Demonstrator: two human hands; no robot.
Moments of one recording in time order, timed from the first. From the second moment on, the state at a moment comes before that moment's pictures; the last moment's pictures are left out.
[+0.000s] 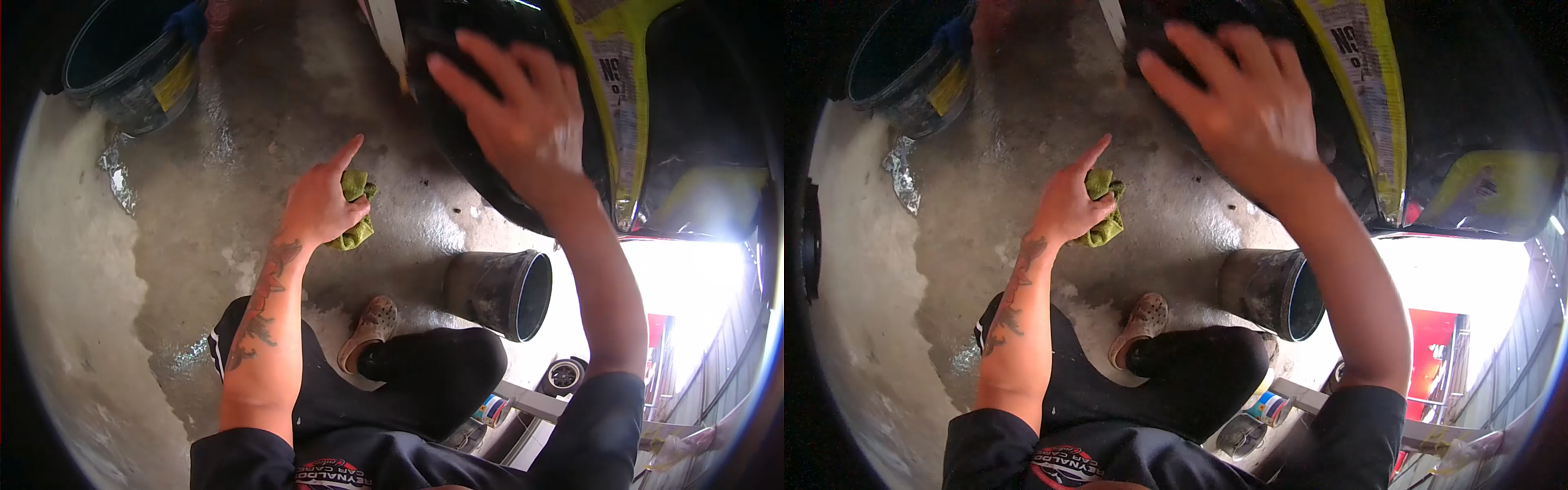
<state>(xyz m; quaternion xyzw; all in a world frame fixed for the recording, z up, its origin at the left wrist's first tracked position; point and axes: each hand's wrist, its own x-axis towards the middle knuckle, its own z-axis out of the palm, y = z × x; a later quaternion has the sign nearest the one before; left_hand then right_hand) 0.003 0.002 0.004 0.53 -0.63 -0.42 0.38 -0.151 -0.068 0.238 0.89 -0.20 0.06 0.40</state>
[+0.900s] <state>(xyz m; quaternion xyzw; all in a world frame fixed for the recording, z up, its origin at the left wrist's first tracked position) 0.023 -0.037 0.176 0.43 -0.44 -0.21 0.76 -0.245 0.154 0.130 0.84 -0.53 0.12 -0.10</state>
